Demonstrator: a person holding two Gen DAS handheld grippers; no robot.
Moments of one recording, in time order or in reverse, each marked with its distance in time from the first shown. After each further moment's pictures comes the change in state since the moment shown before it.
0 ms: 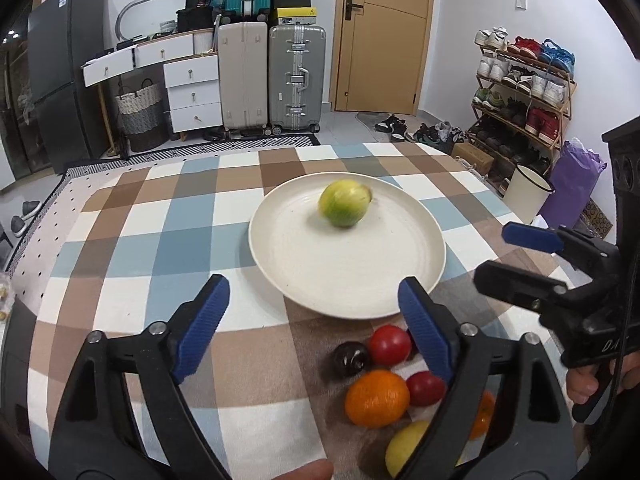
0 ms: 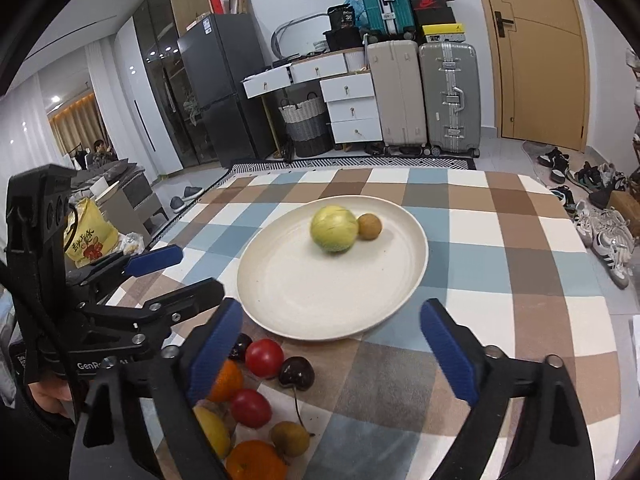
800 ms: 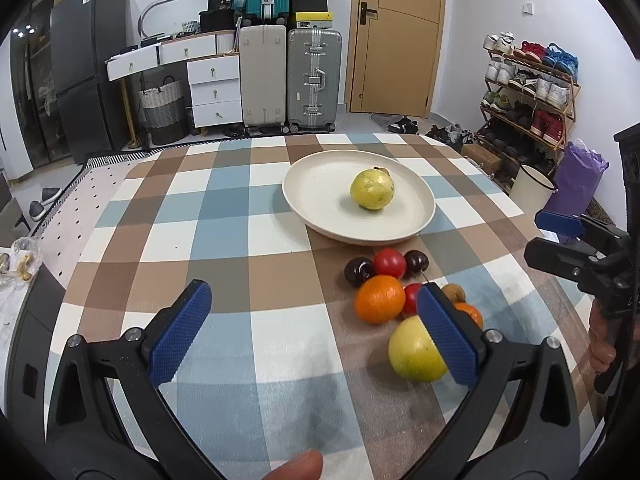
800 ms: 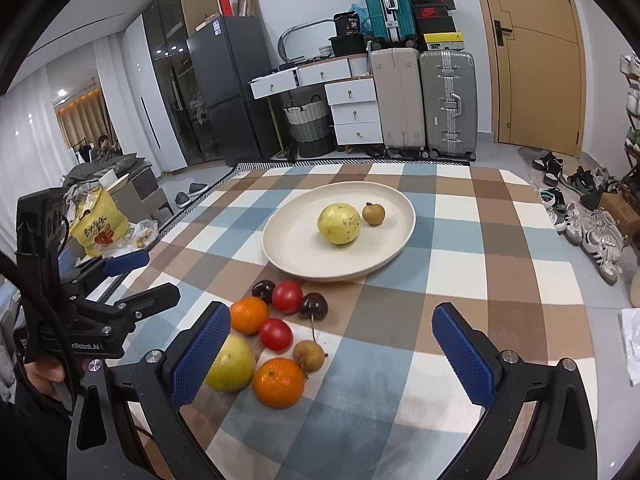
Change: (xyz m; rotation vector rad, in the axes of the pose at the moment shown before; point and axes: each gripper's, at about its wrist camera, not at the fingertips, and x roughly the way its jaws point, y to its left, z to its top) left arm -0.089 0.004 -0.062 -0.022 -0.015 0.048; right arm -0.071 0.019 -0.045 -0.030 -0.003 -0.002
